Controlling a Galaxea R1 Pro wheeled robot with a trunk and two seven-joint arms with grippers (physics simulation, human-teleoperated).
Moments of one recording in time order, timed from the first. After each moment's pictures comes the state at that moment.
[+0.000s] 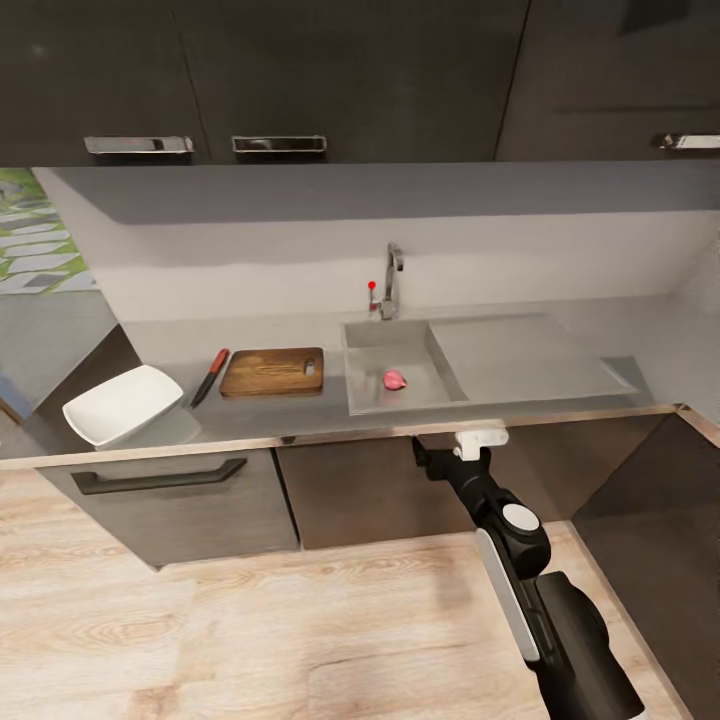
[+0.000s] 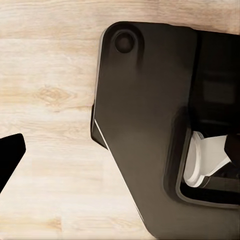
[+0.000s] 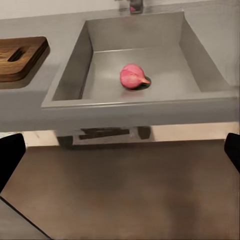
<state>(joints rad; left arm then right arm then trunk) 0.42 -0.04 0.06 -0.60 0.05 -0.36 0.00 -0.42 0.04 0.19 -1.59 -0.10 0.46 -0.08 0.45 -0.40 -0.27</state>
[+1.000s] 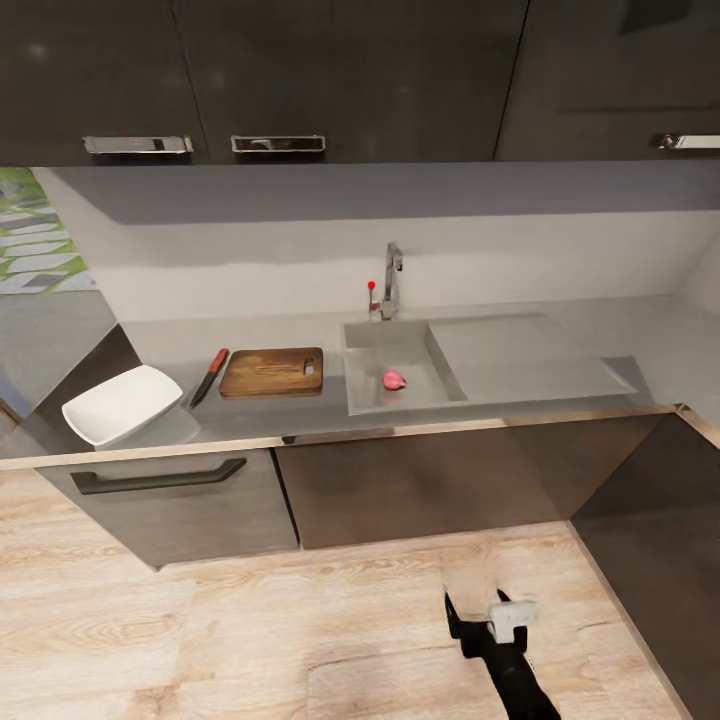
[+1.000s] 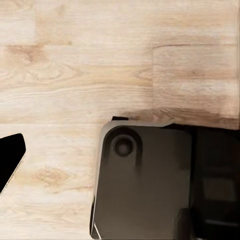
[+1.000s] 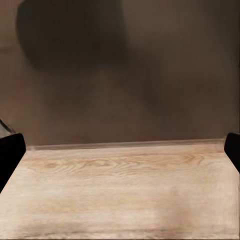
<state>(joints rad) 0.30 -0.02 0.06 -0.77 0.04 -0.32 0.01 -0.05 -0.06 0.19 -1.12 -0.09 -0.20 -0.08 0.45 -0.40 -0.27</state>
